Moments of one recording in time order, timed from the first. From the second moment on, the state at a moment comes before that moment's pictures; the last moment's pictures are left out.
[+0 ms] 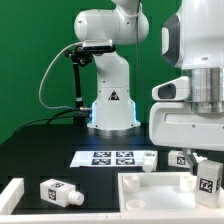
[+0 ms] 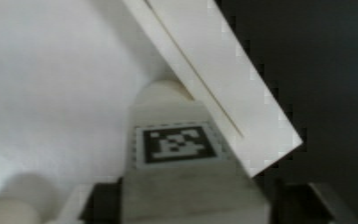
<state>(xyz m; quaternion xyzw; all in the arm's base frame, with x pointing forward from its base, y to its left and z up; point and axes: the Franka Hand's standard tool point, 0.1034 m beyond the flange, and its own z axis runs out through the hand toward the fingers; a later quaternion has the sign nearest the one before) 0.646 0.117 0.075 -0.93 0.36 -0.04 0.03</state>
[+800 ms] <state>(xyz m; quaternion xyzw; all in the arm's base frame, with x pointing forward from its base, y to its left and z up) 0.641 0.115 0.071 -0.70 0.72 -0.01 0.06</state>
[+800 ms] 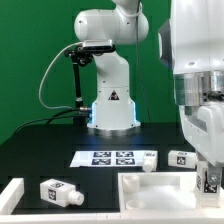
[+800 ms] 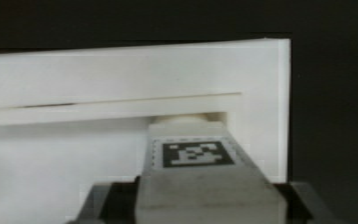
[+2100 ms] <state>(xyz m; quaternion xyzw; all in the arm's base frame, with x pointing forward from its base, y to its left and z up) 0.642 0.112 0.065 -0.98 0.20 -0.05 0.02</state>
